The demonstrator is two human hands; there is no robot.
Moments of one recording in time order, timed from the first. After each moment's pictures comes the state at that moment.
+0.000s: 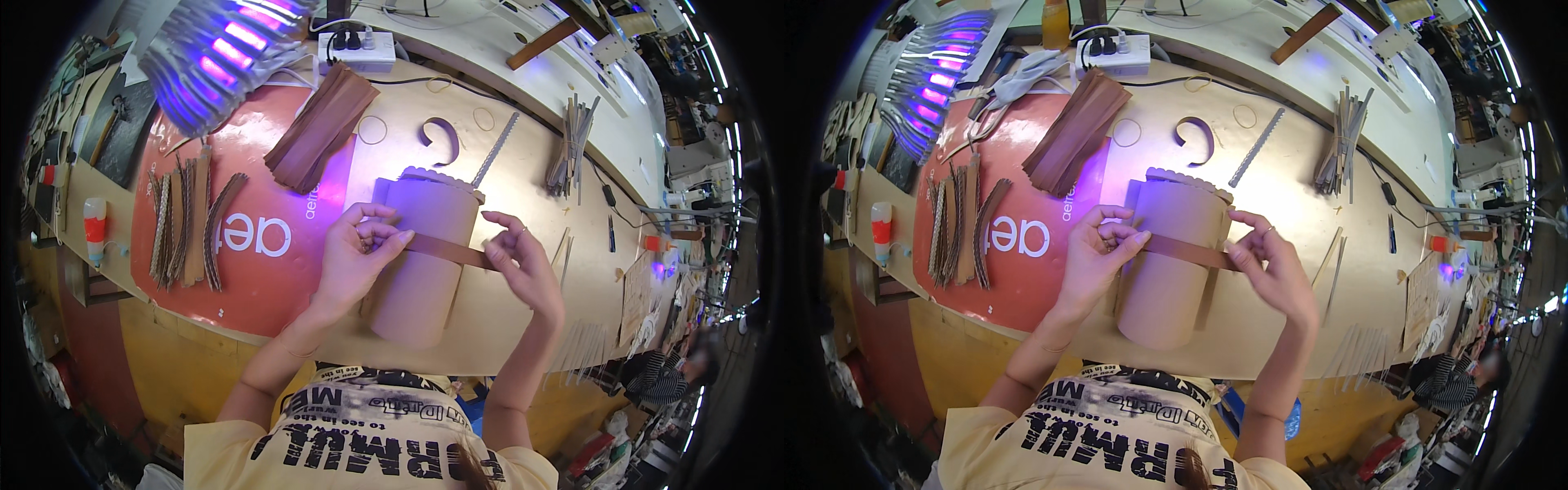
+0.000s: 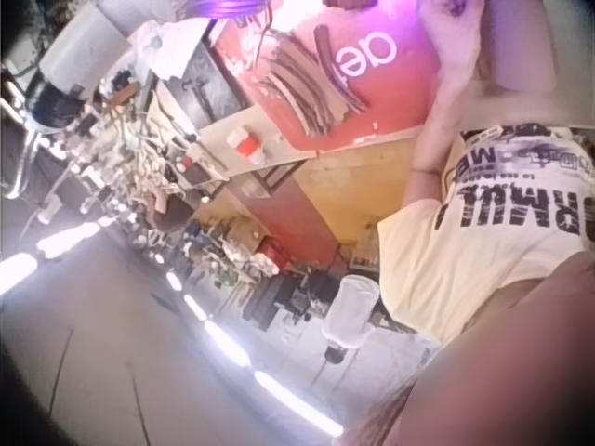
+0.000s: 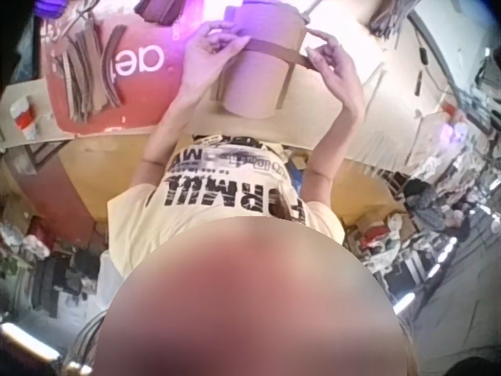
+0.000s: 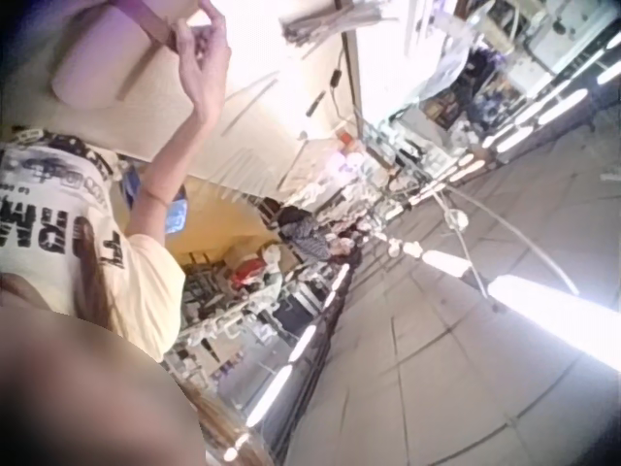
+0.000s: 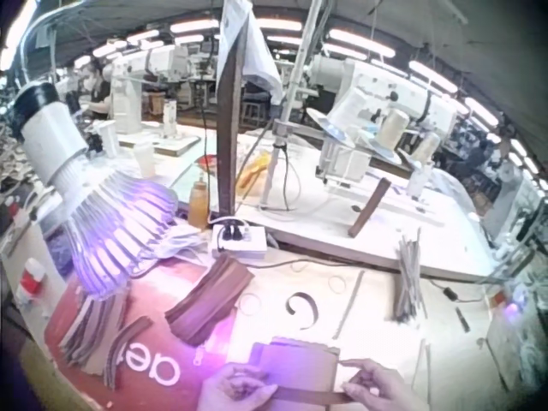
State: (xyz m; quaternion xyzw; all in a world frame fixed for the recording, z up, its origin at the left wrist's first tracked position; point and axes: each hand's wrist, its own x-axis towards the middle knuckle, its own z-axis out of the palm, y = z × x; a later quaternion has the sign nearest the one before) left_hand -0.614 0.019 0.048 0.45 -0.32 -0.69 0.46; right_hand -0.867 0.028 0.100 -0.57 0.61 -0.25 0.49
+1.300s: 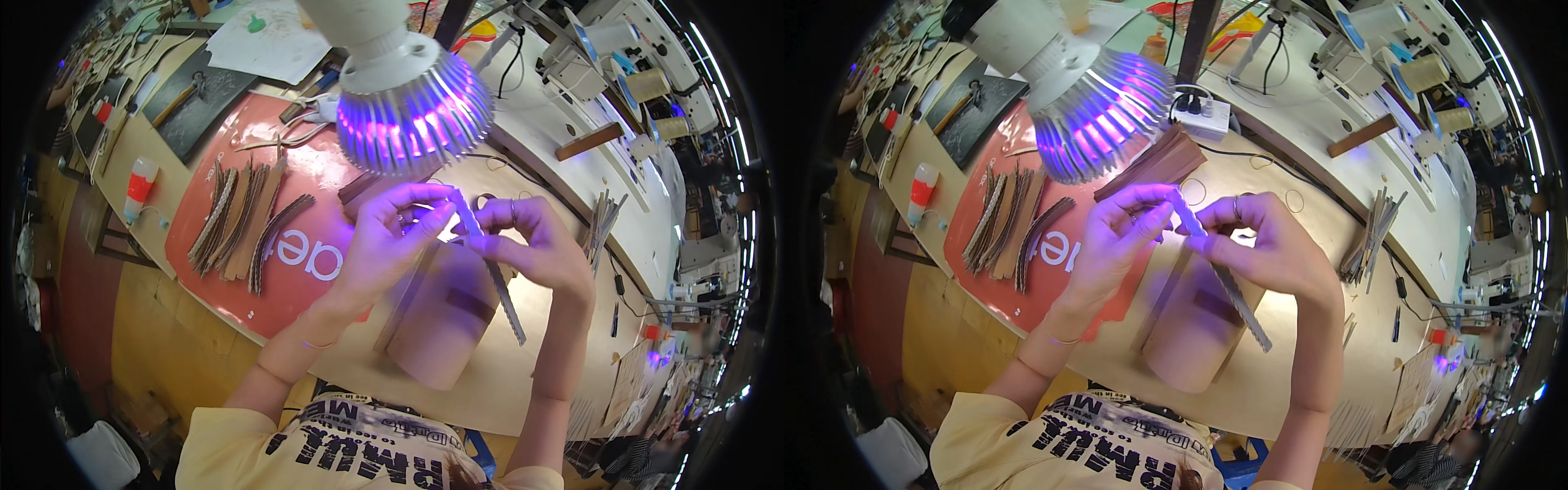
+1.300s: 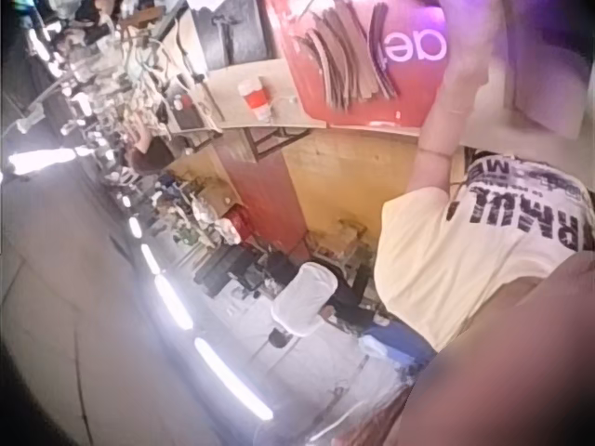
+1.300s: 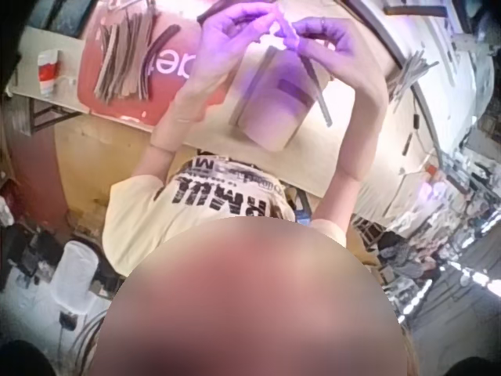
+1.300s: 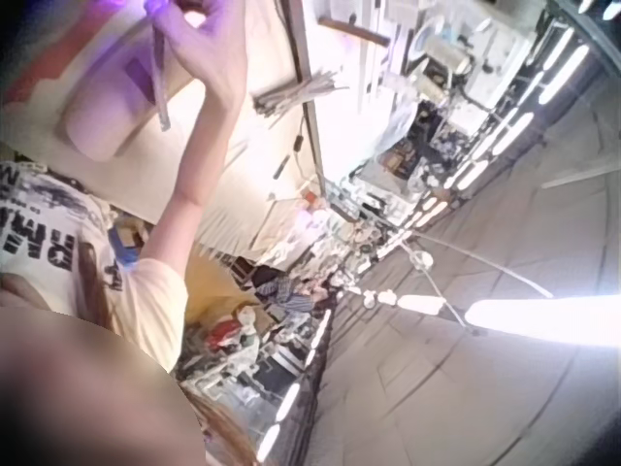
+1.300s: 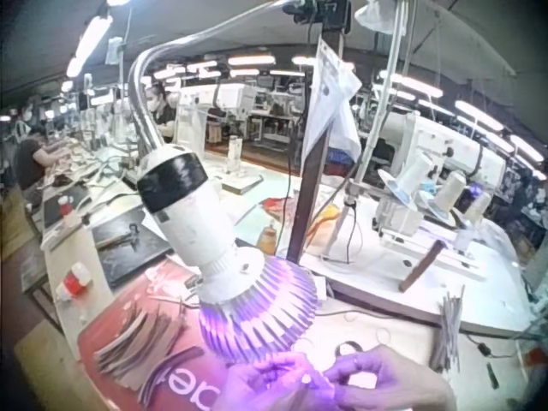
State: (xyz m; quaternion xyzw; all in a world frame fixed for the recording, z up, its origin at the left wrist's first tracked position) left_hand -0.573 -0.030 0.115 0.37 -0.35 -0.63 0.59; right_hand -0.764 -0.094 0.188 -0.71 0.40 -0.11 0.57
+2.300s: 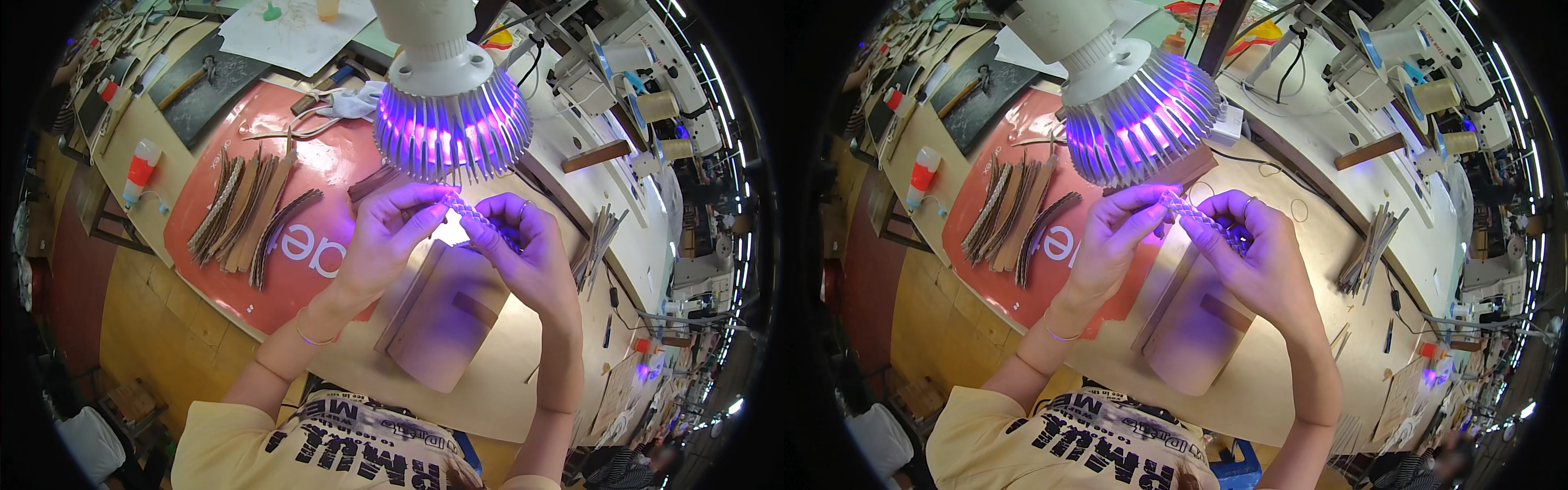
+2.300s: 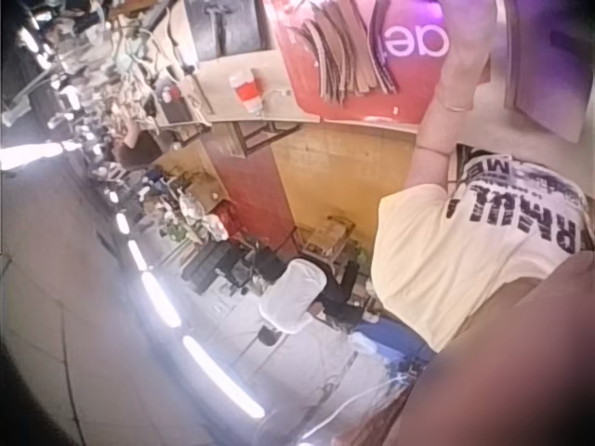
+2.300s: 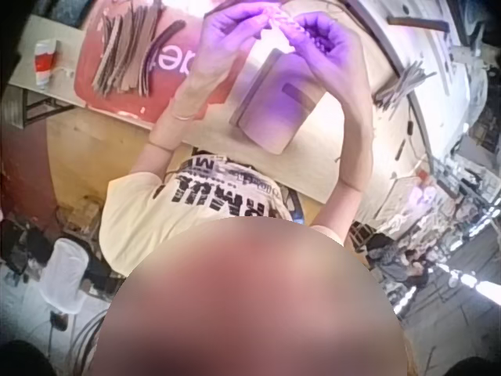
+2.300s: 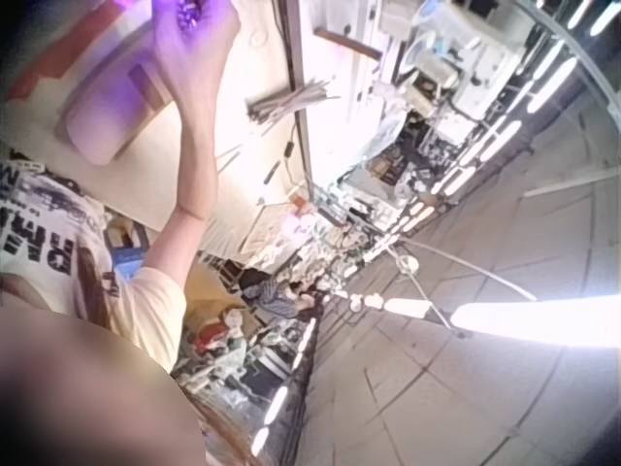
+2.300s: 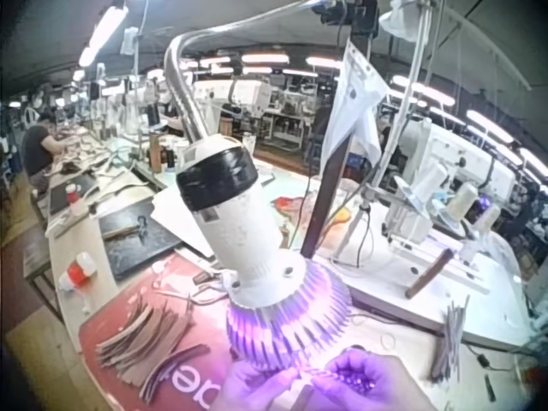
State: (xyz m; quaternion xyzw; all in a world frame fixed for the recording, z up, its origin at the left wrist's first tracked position) left_hand -0.564 -0.031 0.102 0.32 -0.33 -0.60 0.65; right_hand -0.733 -0.069 0.185 -0.66 0.50 -0.20 0.52
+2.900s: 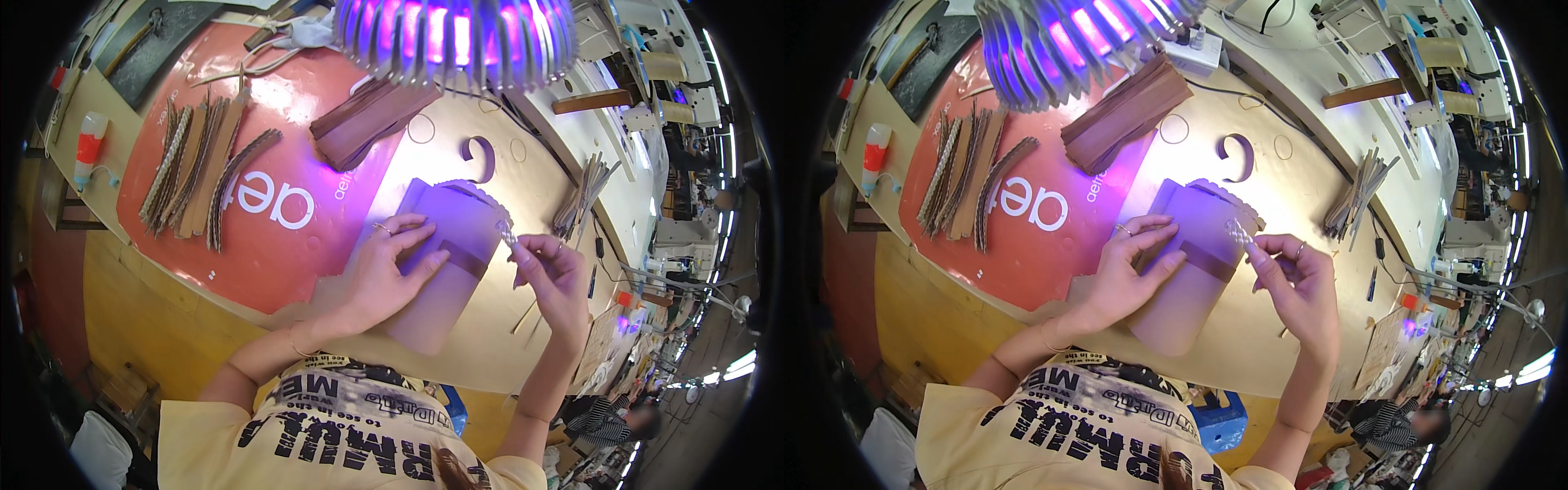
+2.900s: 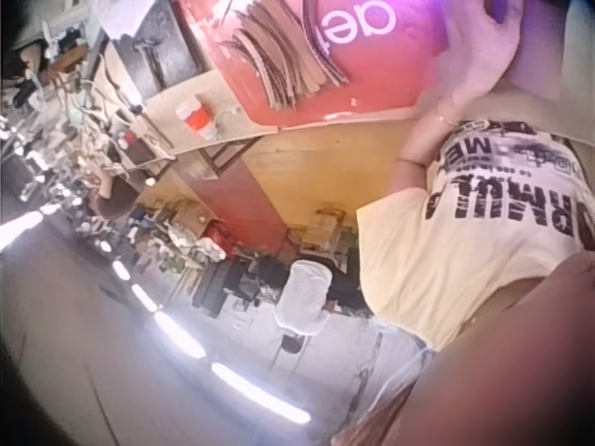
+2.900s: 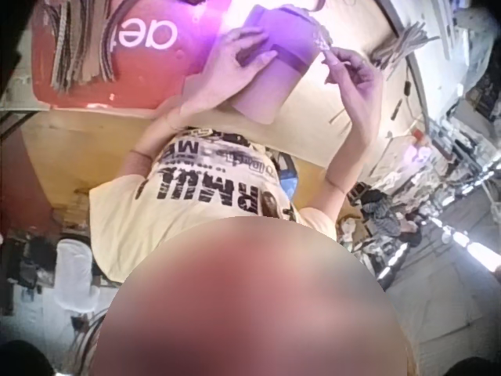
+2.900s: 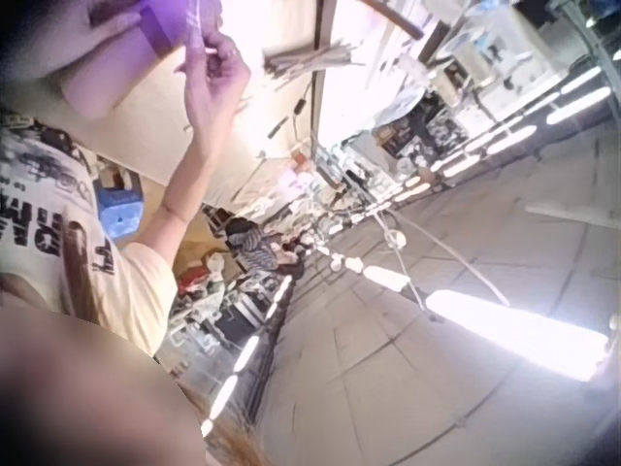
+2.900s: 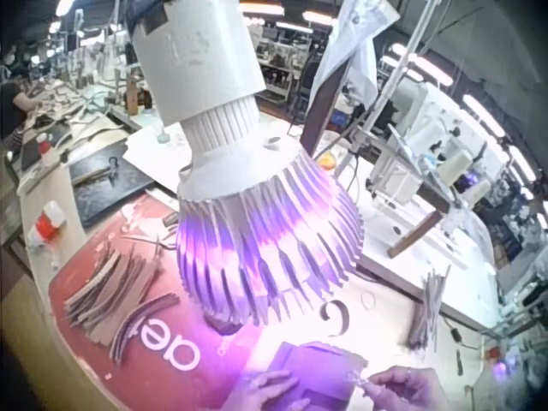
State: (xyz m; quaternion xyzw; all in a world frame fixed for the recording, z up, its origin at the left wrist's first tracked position) left_hand -0.617 0.042 0.040 0.54 -0.52 -0.47 0.46; right_hand -0.810 -0.007 0.171 -0.57 0.61 -0.22 0.50
